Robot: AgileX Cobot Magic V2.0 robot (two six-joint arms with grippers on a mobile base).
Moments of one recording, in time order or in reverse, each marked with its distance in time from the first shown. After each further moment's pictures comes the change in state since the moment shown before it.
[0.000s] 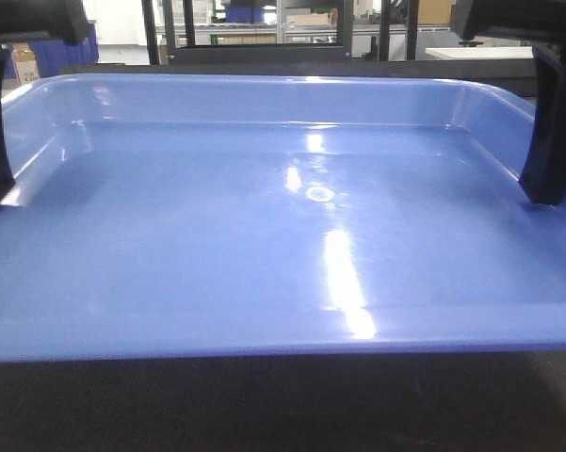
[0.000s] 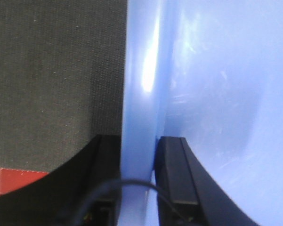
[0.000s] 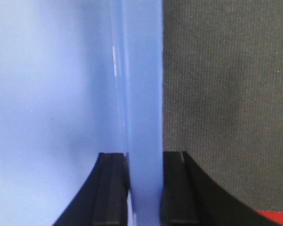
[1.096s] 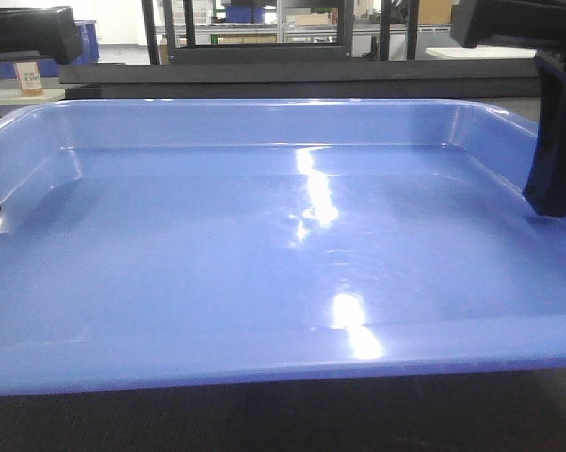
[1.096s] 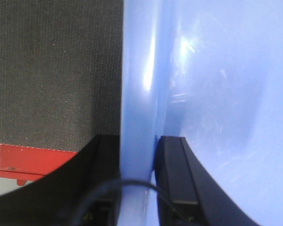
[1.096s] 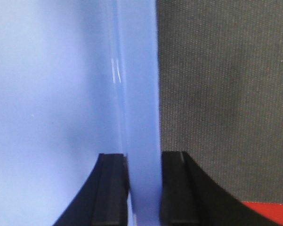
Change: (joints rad) left arm 0.000 0.000 0.007 -0.045 0.057 -0.001; right arm 0.003 0.003 0.003 0.009 0.020 0.001
